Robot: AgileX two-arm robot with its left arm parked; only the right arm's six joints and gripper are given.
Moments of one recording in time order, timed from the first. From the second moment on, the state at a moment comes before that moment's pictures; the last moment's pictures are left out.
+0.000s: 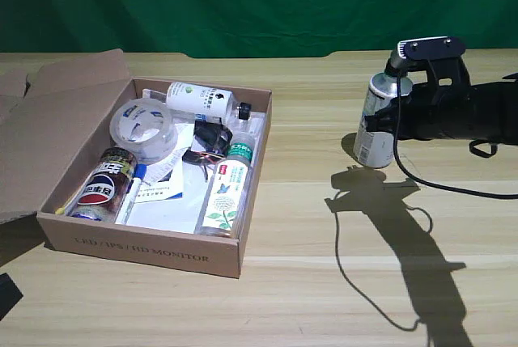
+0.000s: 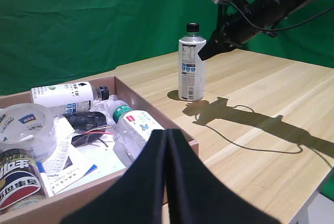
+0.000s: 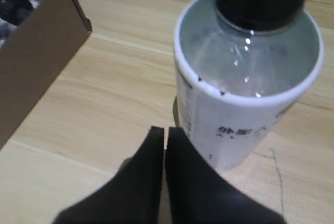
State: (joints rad) arm 0.09 1.71 -0.95 1.59 0.21 -1.68
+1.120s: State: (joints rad) arm 0.09 1.64 -0.94 1.72 0.18 -1.66
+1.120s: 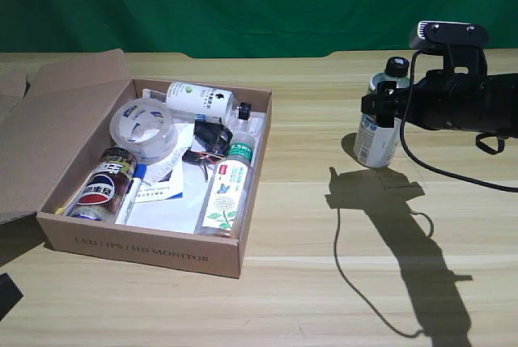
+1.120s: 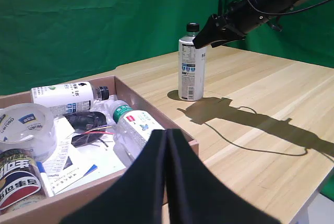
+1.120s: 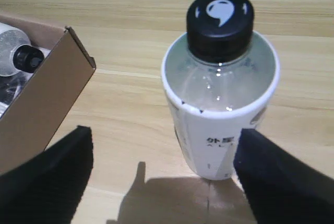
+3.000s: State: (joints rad) arm 0.09 1.79 -1.14 1.71 0.30 -1.72
